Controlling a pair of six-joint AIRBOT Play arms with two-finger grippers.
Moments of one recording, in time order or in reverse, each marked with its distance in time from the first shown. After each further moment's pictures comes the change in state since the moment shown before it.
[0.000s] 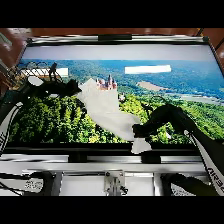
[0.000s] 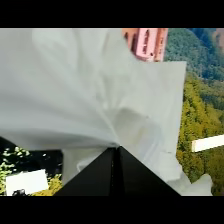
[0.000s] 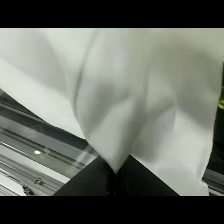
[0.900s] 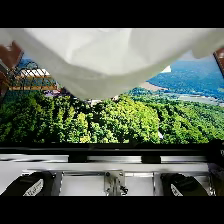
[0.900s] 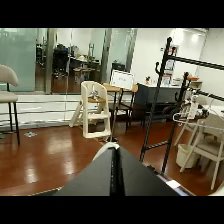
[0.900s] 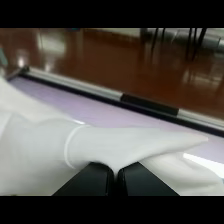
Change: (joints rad) left arm -0.009 0.637 0.714 0.168 -0.026 -0.004; right arm 0.047 0.575 0.962 -0.404 0.058 -0.003
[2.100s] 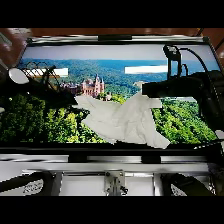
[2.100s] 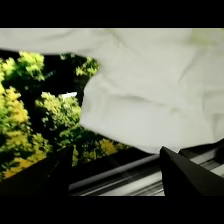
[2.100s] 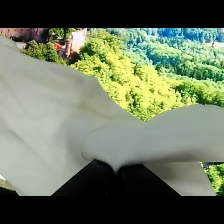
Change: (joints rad) left arm -0.038 -0.412 -0.763 0.142 -0.467 -0.154; right arm 0.000 -0.378 -0.482 0.032 0.024 0.230
